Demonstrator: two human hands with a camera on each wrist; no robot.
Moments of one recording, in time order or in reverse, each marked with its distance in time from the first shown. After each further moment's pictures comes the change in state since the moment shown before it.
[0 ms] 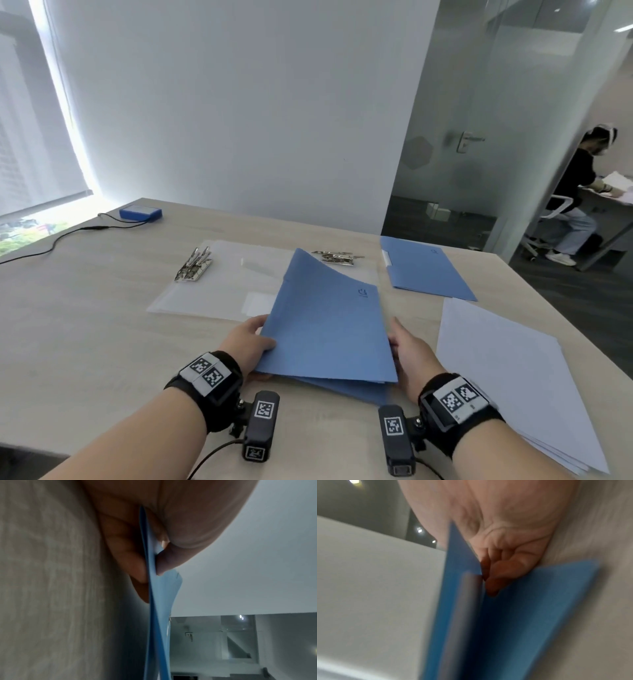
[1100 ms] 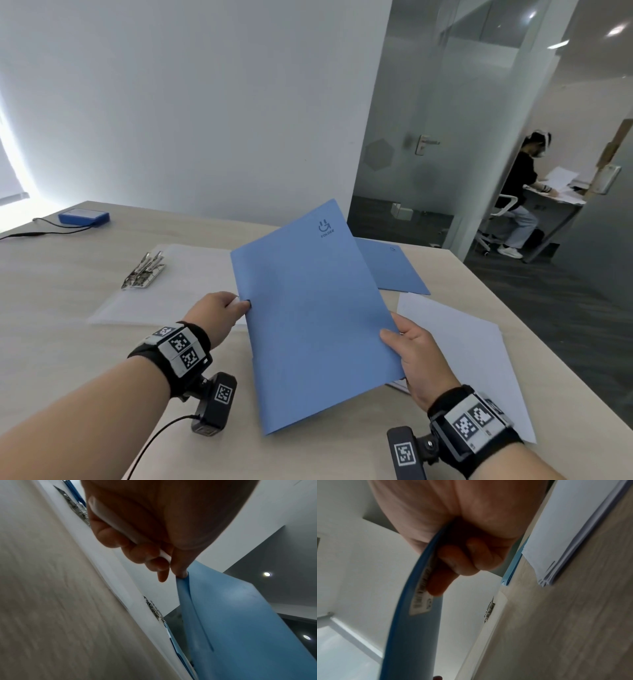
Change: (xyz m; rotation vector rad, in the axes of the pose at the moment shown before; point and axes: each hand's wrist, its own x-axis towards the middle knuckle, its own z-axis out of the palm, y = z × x) left_hand 0.012 0.055 0.013 0.540 0.132 0.233; right_hand -0.040 -0.006 -0.074 0.017 -0.148 -0.476
